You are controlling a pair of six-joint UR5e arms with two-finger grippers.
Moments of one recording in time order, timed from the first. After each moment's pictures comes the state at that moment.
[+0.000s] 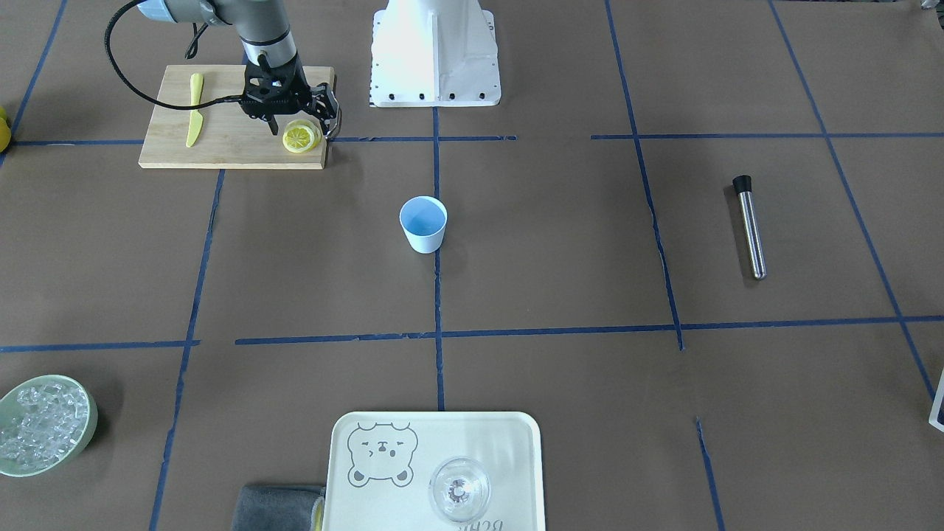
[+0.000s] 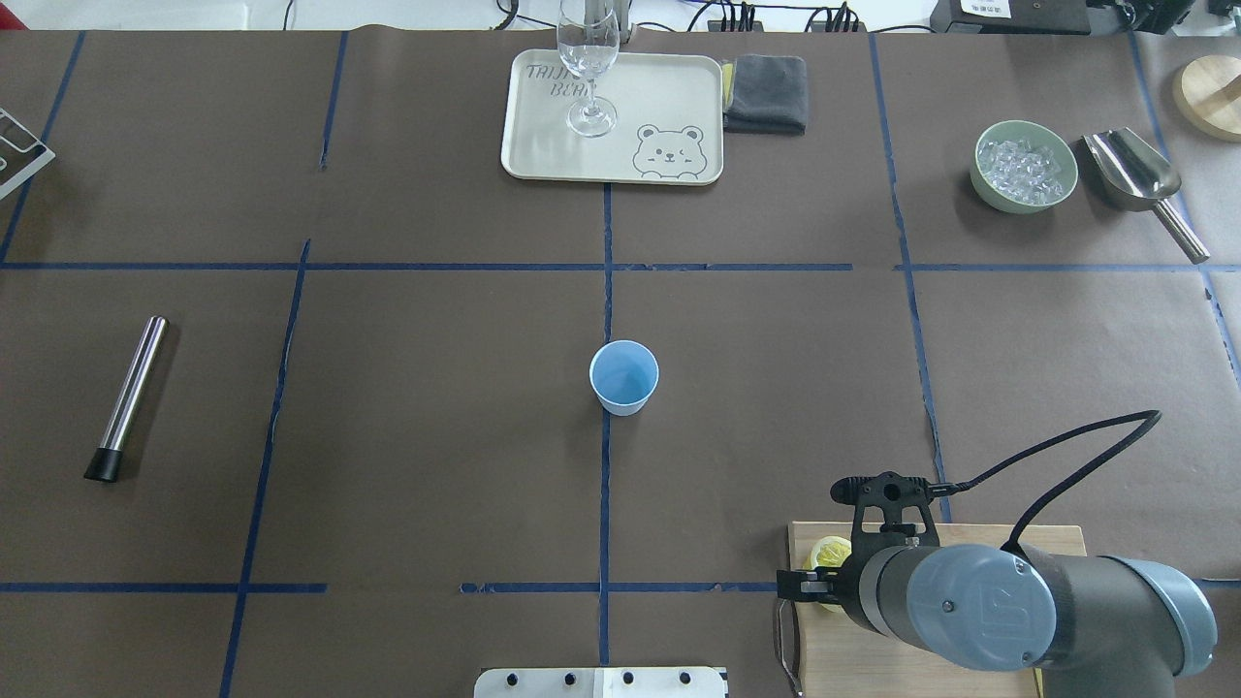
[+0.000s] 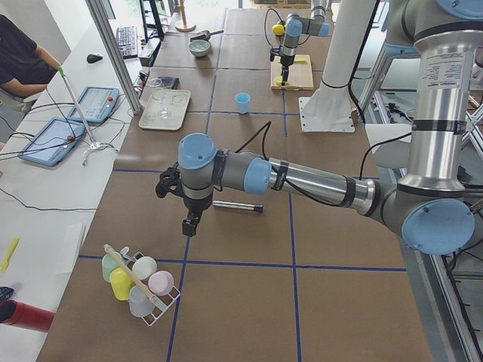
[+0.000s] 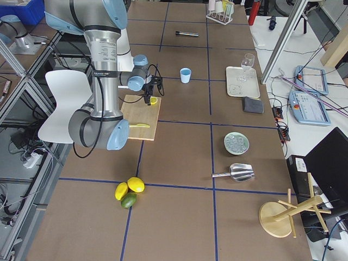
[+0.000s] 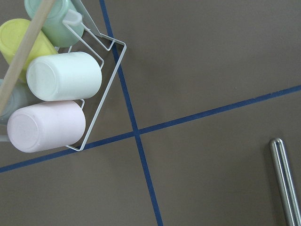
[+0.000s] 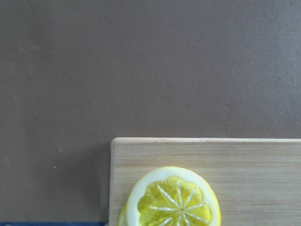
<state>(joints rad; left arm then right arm) -1.56 -1.58 -1.78 -1.55 -2.33 0.12 0.14 -1.52 2.10 -1.38 1.58 1.50</state>
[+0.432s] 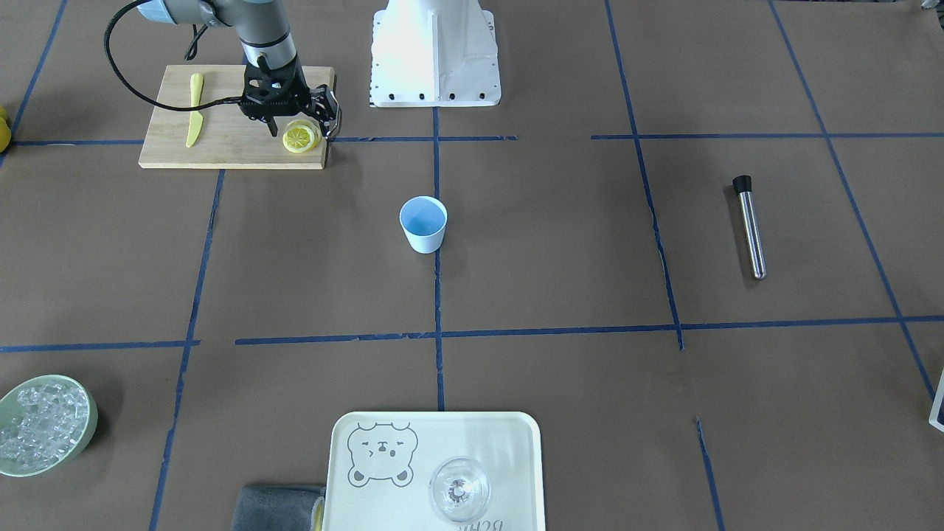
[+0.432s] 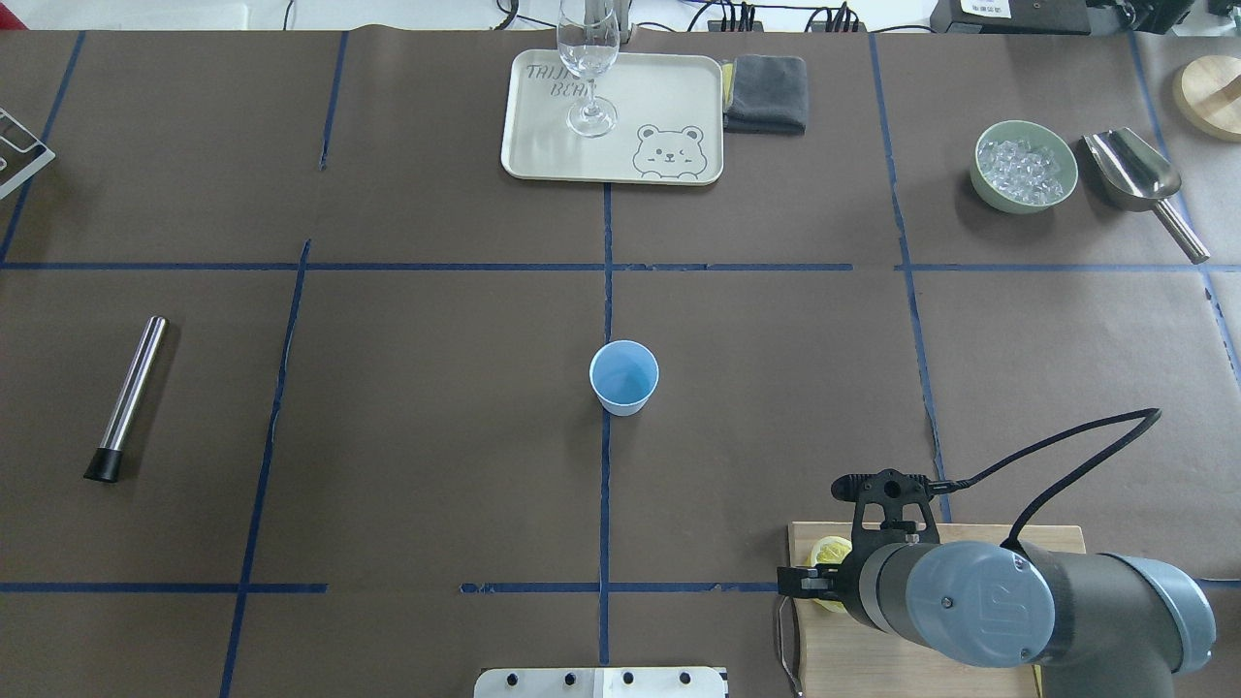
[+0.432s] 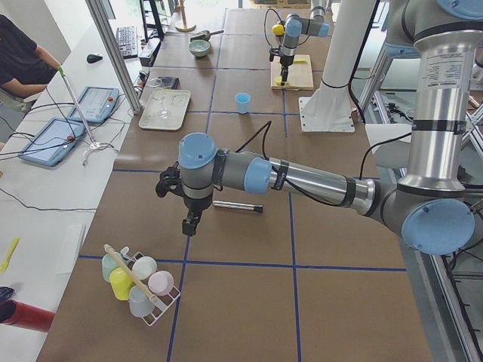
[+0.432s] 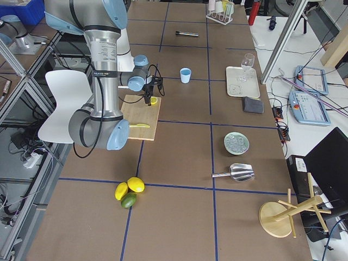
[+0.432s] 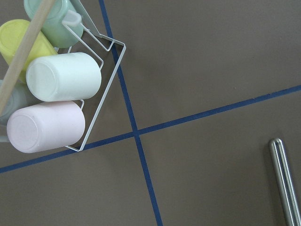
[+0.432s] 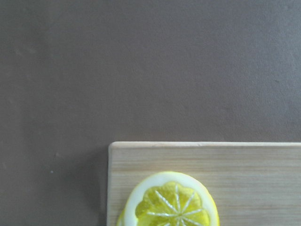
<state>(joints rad) -1.56 -1.58 -1.79 -1.55 -2.33 0.12 0.15 -1.52 2.10 -1.38 1.58 1.50</state>
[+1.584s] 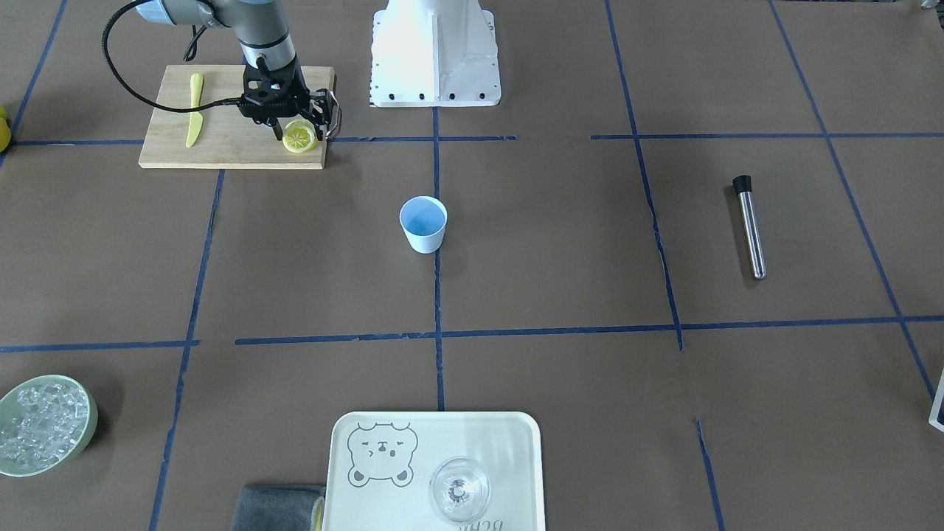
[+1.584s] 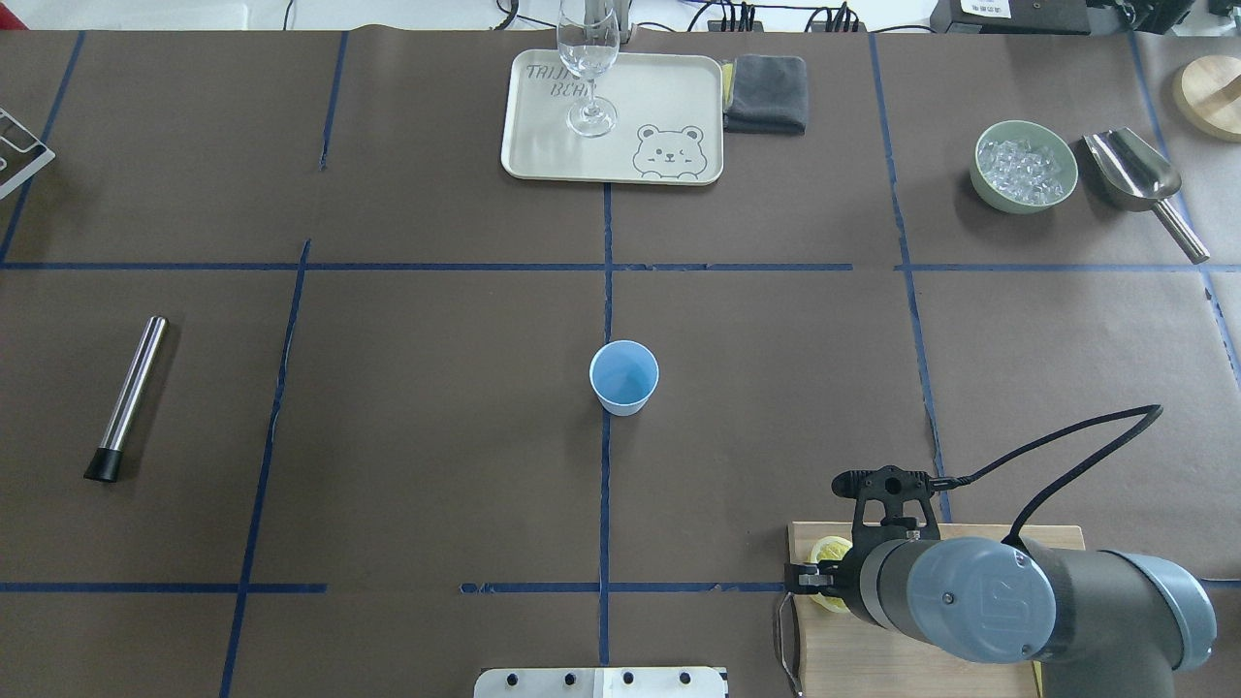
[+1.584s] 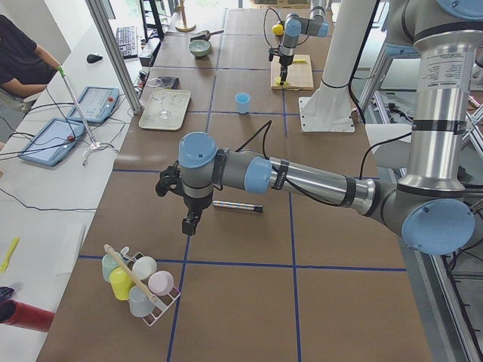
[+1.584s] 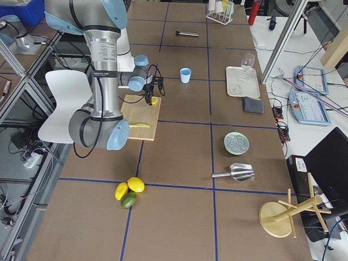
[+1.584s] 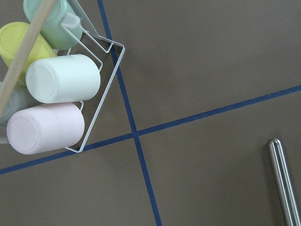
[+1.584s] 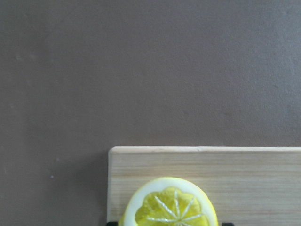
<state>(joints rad) -1.56 -1.58 -1.79 -1.55 -2.33 0.12 0.15 -1.52 2.10 -1.38 1.58 1.49</state>
